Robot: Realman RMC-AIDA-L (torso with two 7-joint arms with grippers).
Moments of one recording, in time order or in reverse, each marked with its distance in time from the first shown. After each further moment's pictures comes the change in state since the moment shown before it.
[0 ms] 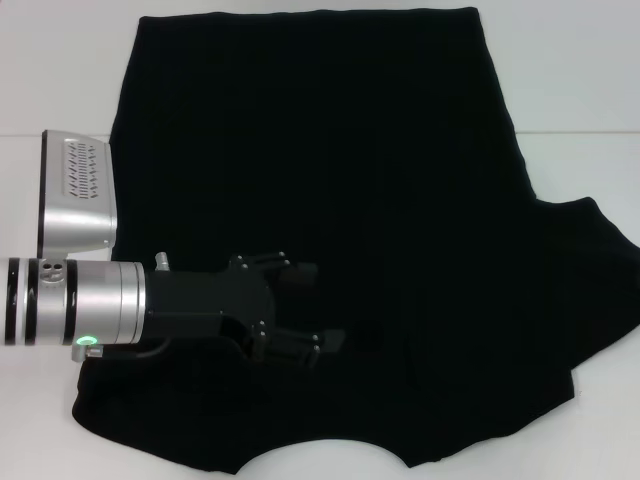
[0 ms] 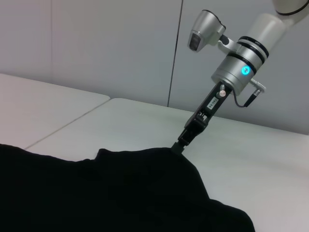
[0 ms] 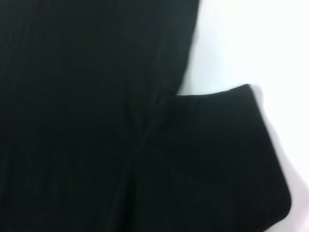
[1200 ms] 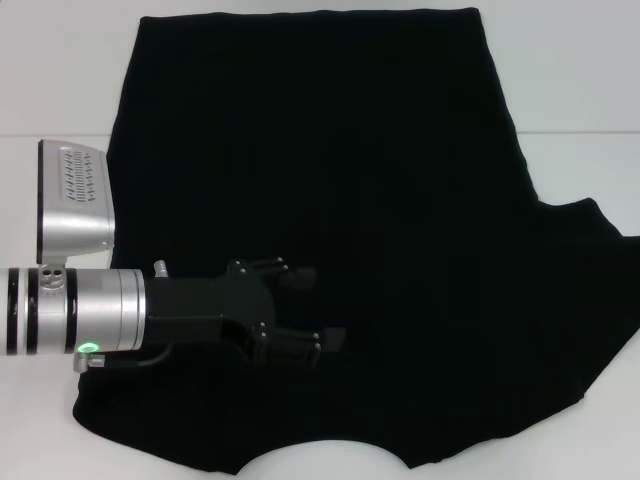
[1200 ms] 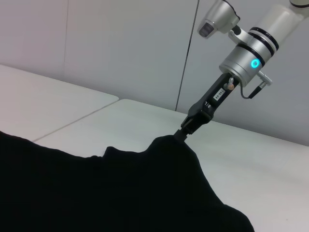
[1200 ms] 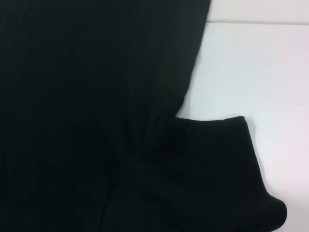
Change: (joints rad) left arm 0.013 -0.012 -0.019 -0.009 -0.002 -0.009 -0.029; right arm 0.023 0.018 0.010 -0.119 -0.092 -0.047 -0.027
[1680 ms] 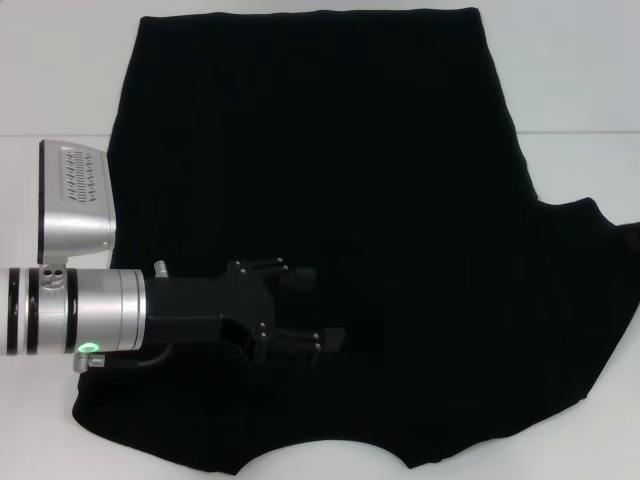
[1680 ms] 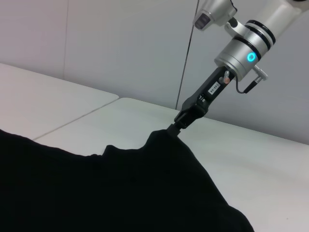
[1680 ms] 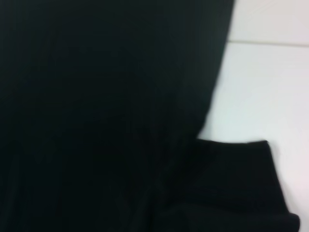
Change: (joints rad) left arm -0.001 0.000 -0.001 -0.002 0.004 -0.002 0.000; right arm 0.032 0.010 0.001 -0.002 0.006 0.002 -0.004
